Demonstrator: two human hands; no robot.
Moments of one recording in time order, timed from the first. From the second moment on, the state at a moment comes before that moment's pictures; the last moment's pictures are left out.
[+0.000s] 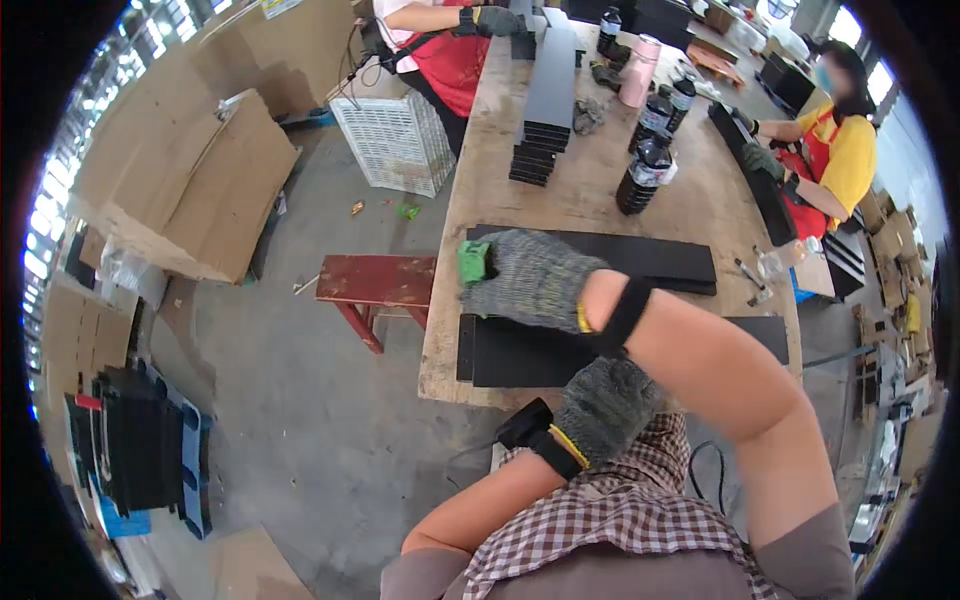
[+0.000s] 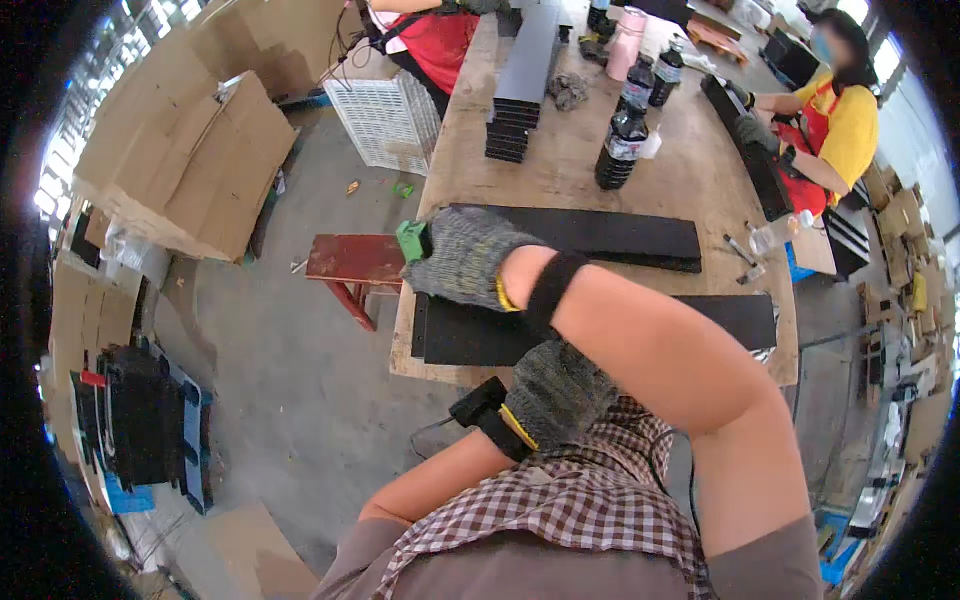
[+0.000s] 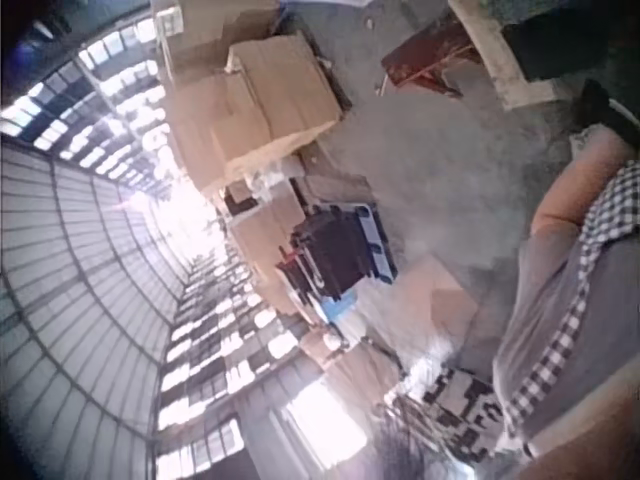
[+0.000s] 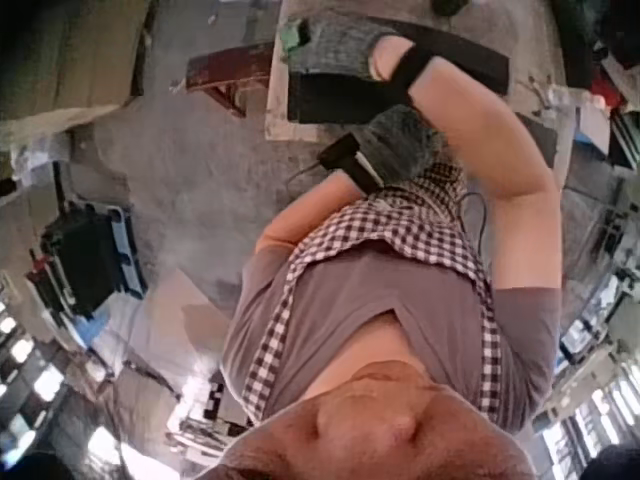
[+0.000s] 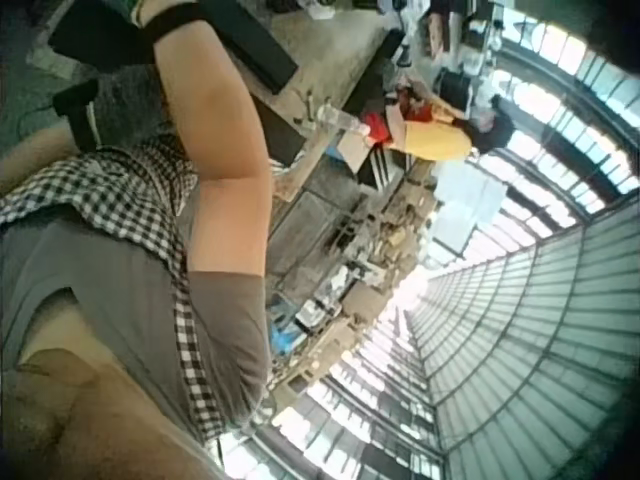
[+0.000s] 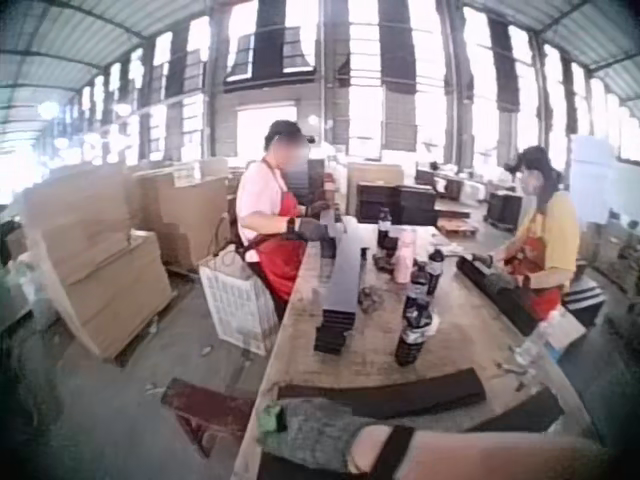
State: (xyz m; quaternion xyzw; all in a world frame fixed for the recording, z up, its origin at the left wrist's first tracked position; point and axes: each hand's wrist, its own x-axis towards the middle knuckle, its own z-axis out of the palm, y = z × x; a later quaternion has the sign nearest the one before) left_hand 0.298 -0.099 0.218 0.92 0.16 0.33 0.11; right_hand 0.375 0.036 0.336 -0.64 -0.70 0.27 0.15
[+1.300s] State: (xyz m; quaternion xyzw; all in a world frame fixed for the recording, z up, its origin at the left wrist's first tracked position) left_hand 0.307 -0.092 0.220 0.91 0.17 0.32 0.19; right_hand 0.359 0.042 0.324 -0.66 -0.69 0.26 0.12
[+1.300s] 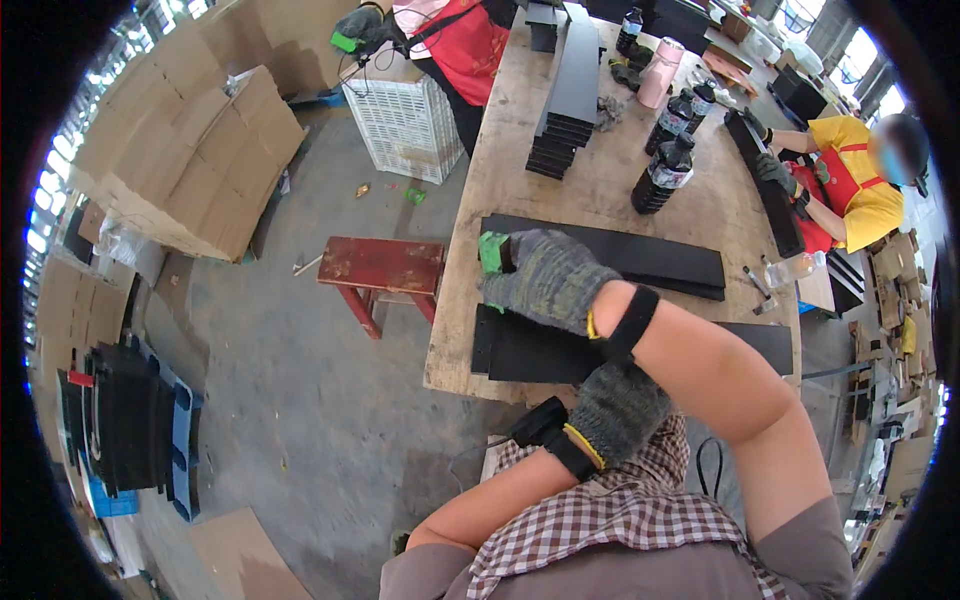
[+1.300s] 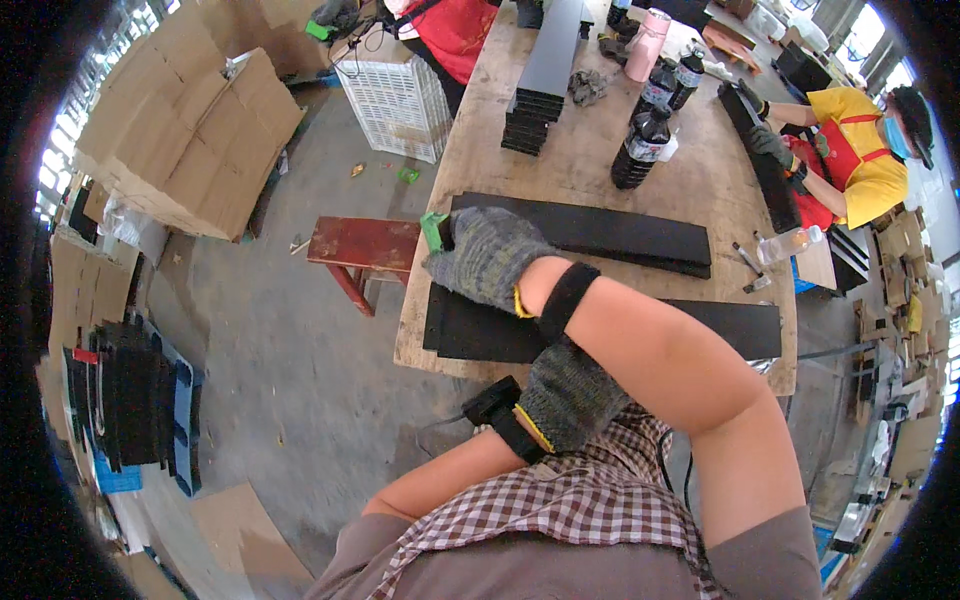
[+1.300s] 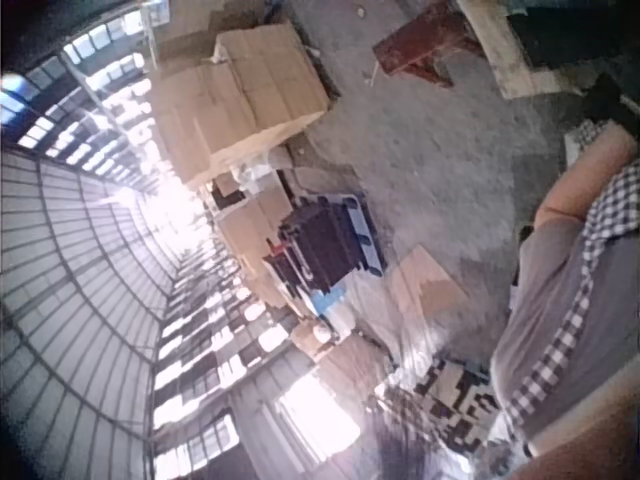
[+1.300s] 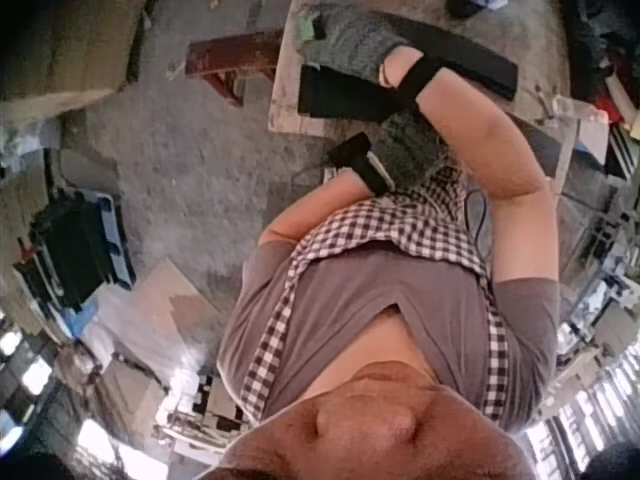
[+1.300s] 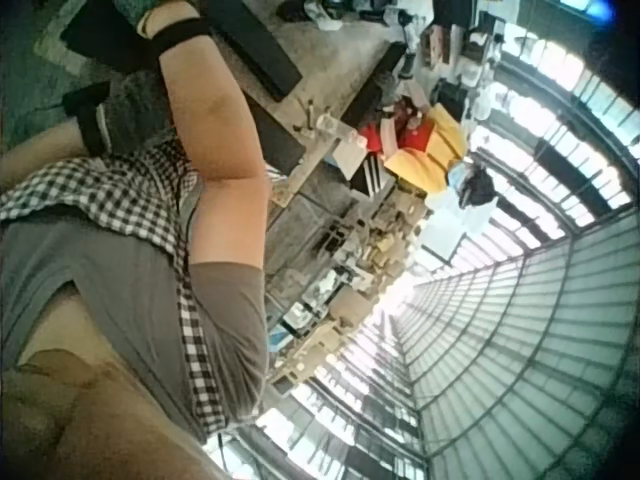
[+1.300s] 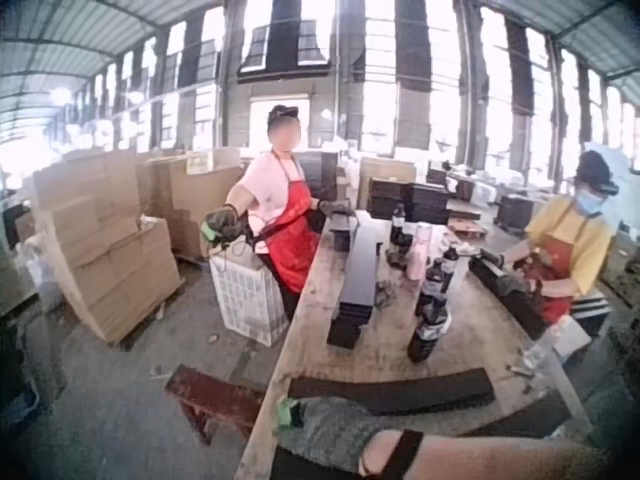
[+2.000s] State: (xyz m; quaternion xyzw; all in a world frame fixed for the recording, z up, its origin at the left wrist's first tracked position) left_hand 0.289 -0.090 0.239 0.93 0.14 0.25 0.21; right_hand 0.421 -0.020 0.349 -0.73 -0.64 0.24 0.07
